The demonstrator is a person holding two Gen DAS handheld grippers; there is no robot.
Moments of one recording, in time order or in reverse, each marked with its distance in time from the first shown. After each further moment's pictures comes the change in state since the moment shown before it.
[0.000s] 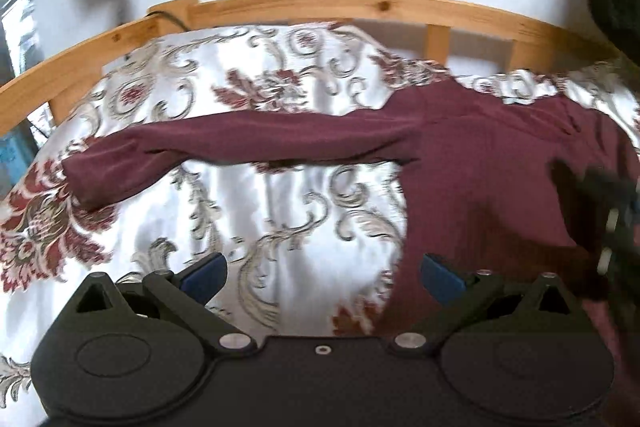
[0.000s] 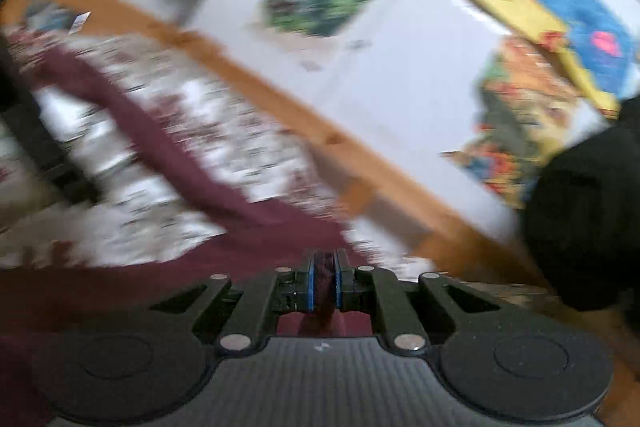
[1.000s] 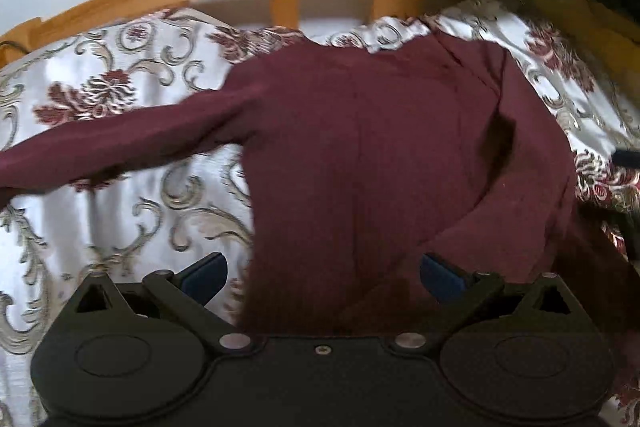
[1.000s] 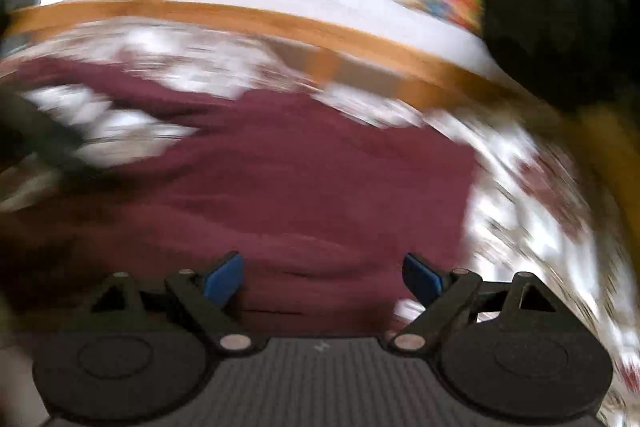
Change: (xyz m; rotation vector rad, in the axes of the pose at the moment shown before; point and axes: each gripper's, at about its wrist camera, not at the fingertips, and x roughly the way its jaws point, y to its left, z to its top) left arm 0.058 -0.079 -0.019 0.245 0.009 -0.335; right arm -0.024 -0.110 -0.095 0.466 0.343 -0.034
